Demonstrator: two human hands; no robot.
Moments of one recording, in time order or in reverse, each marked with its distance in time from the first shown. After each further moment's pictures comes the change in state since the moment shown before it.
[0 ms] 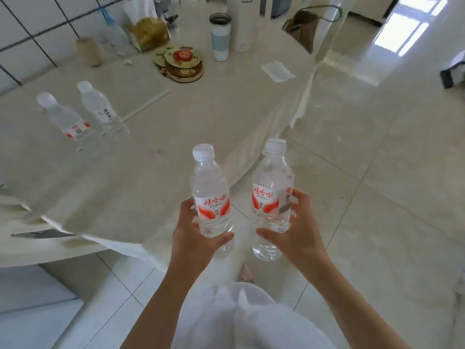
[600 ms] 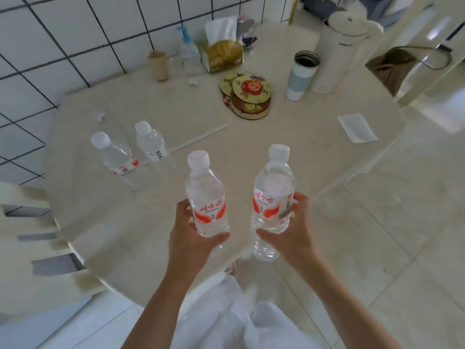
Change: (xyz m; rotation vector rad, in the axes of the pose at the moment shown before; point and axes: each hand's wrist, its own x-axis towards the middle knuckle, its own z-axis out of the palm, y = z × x) left_hand 0.198 0.014 -0.061 -0.070 0.341 -0.104; right_hand 0.226 -0.097 0.106 -0.005 -0.230 -0.119
